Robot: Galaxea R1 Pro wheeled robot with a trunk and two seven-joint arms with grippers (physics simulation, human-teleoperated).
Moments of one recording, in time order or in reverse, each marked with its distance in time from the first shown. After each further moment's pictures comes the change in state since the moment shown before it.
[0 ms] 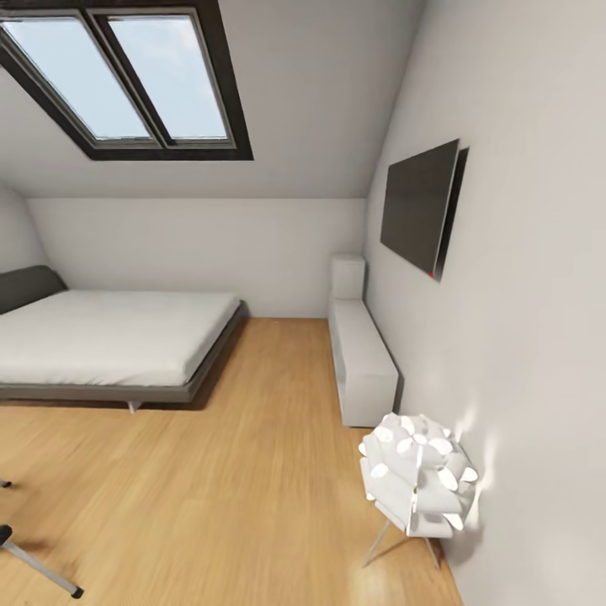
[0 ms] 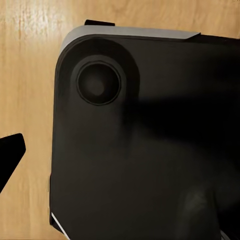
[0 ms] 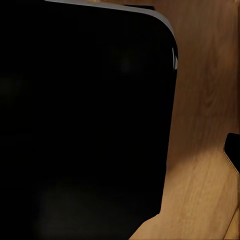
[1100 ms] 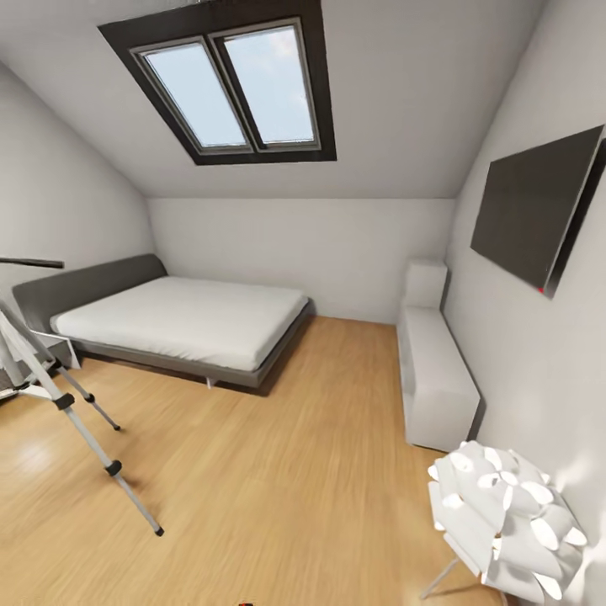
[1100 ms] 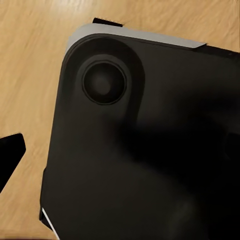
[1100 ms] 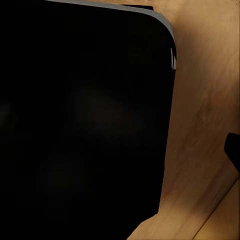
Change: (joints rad) left arm 0.000 0.005 -0.002 0.000 0.105 -0.002 0.000; right arm 0.000 -0.002 0.003 0.000 0.003 0.000 0.000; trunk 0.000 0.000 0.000
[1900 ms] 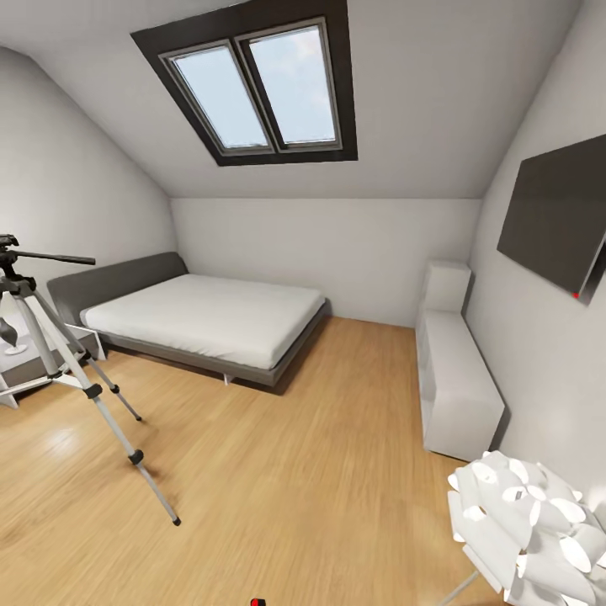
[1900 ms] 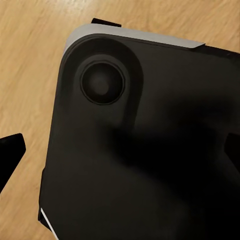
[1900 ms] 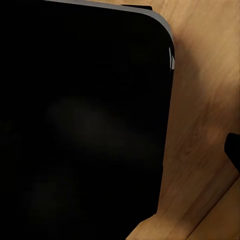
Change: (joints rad) left arm 0.000 -0.002 0.000 0.000 -0.001 -0.001 0.000; right arm 0.000 -0.003 0.001 0.000 0.000 0.000 0.002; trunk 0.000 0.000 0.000
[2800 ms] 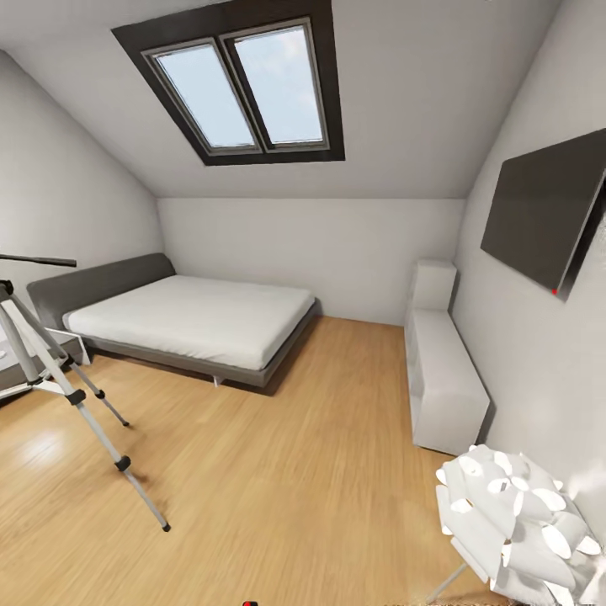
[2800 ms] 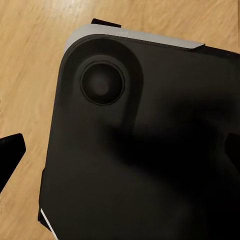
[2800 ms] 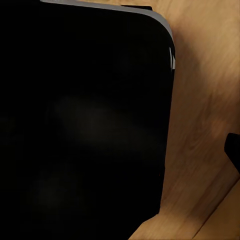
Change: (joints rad) left arm 0.000 0.000 0.000 0.000 0.000 -0.001 0.000; right arm 0.000 0.001 -0.005 0.000 -0.008 -0.001 0.000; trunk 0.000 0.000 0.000
